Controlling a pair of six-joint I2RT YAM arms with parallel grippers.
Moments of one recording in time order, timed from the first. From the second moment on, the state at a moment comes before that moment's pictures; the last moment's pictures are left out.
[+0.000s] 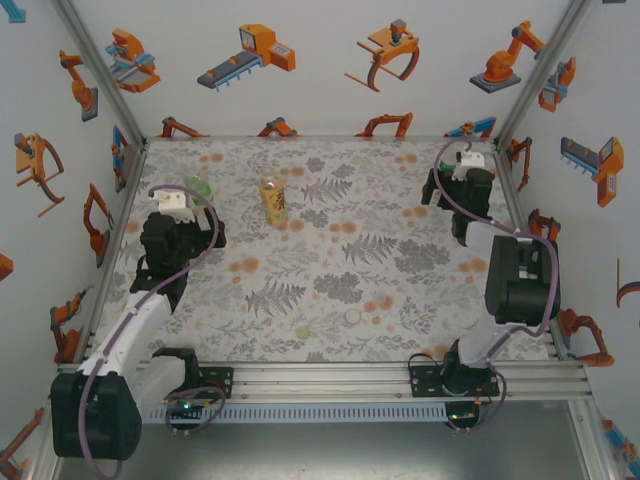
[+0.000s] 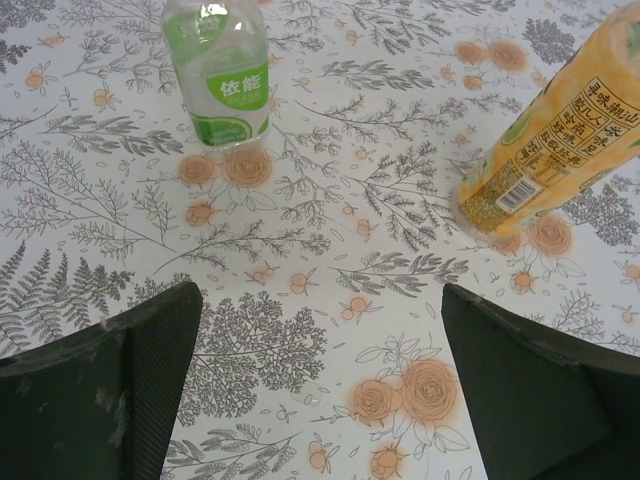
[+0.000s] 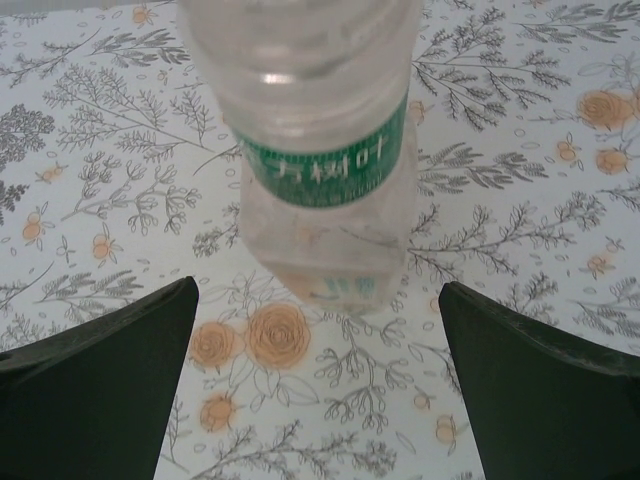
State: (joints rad) left arm -0.12 0.96 0.50 0.15 -0.01 -0.12; right arm -0.07 1.72 0.90 0.46 -0.15 0.06
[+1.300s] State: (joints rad) left arm -0.12 0.92 0.53 0.00 -0.04 -0.25; right arm -0.07 1.87 1.06 0.44 -0.23 0.04
